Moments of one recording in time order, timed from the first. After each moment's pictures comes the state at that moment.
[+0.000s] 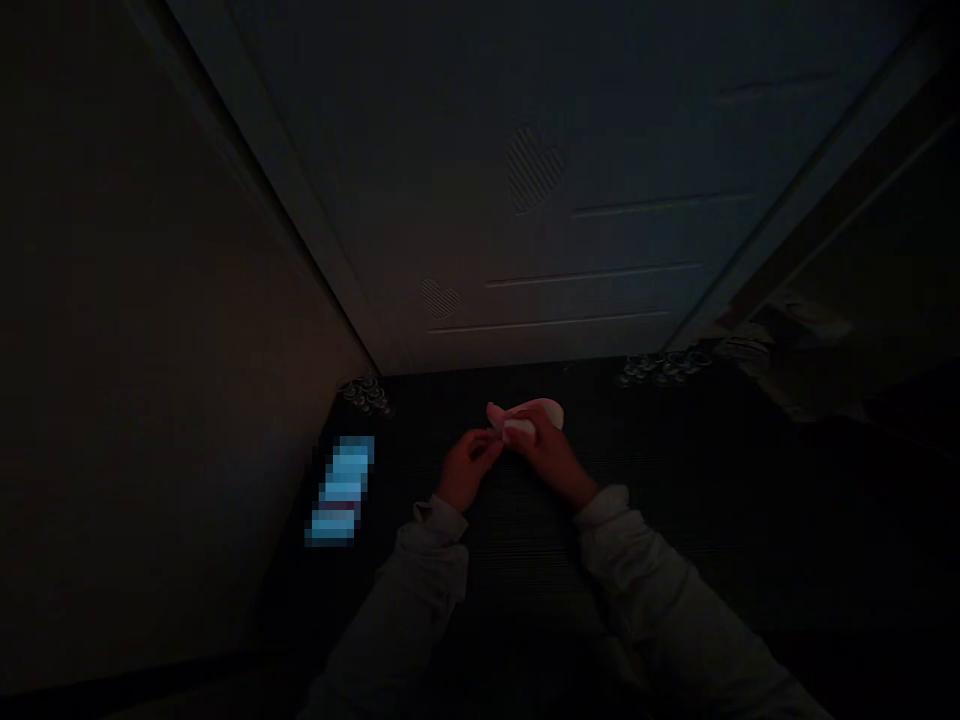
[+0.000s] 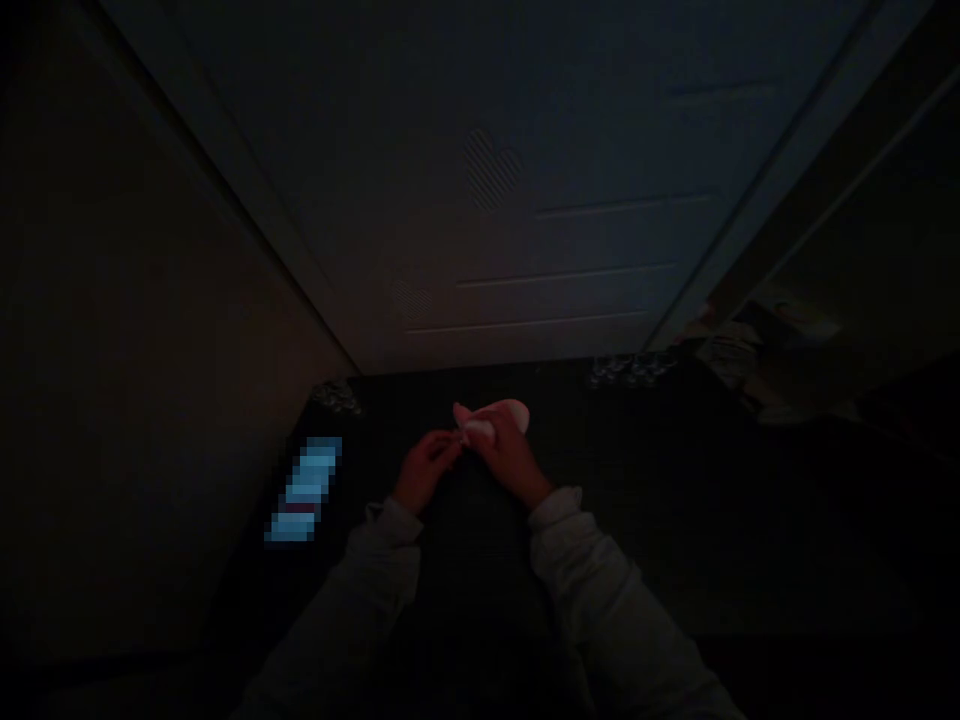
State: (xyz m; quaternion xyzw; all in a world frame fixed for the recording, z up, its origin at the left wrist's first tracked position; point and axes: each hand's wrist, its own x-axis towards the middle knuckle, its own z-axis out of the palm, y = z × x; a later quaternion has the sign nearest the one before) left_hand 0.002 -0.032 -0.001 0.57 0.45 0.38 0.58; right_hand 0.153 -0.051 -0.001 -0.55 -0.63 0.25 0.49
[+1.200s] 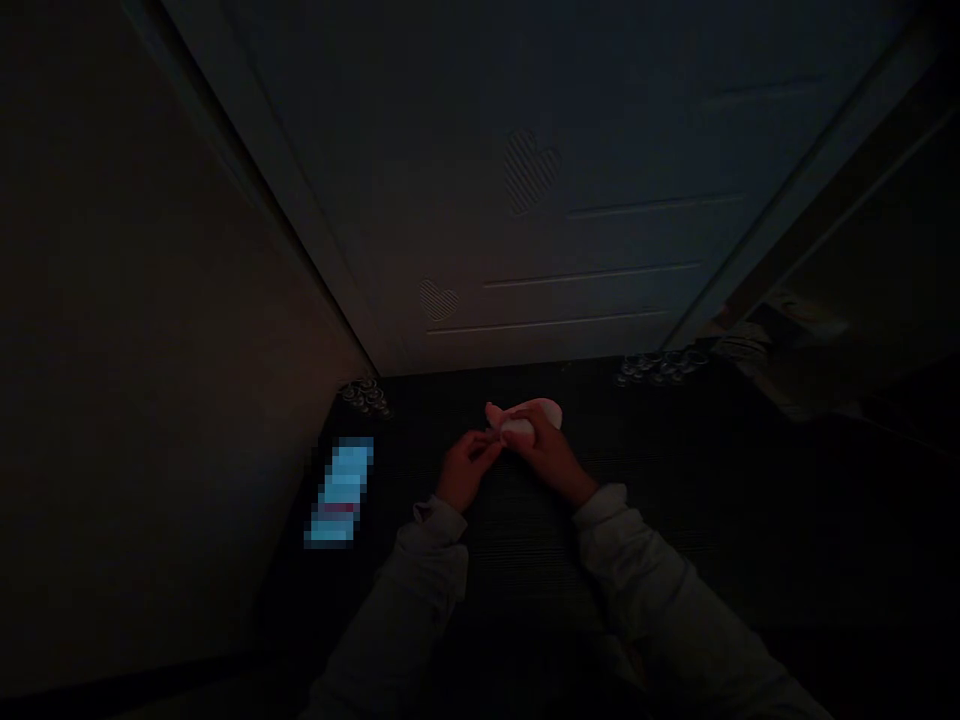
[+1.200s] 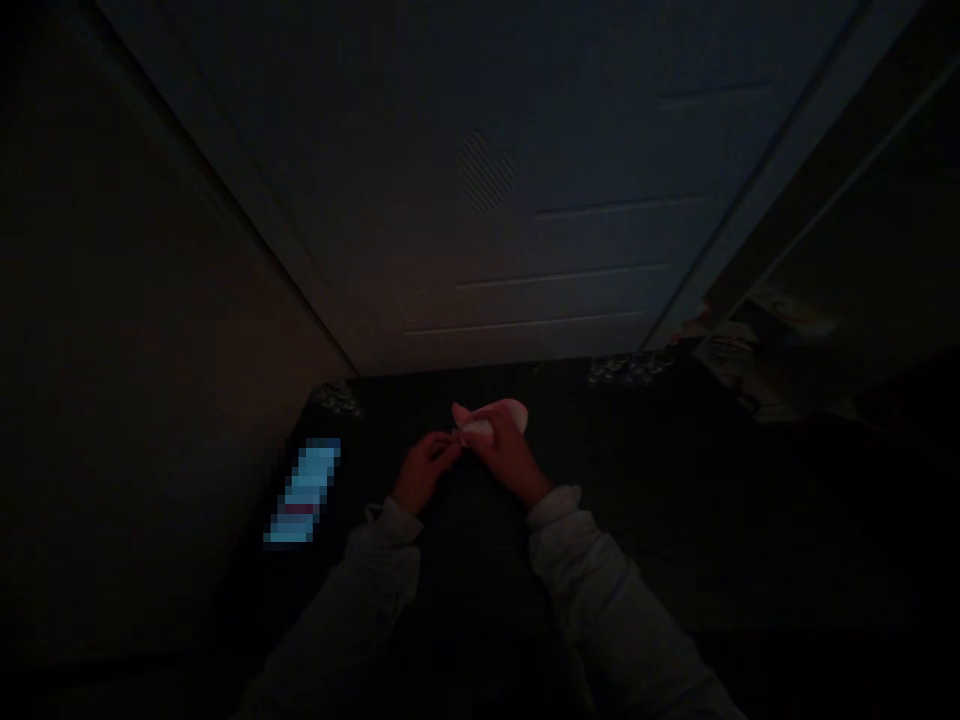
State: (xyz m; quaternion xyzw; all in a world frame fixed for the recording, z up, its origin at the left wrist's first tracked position) left_hand 0.002 -0.032 0.004 0.57 0.45 0.37 0.58; right_hand 0.154 -0.049 -0.001 -0.55 -0.64 0.24 0.48
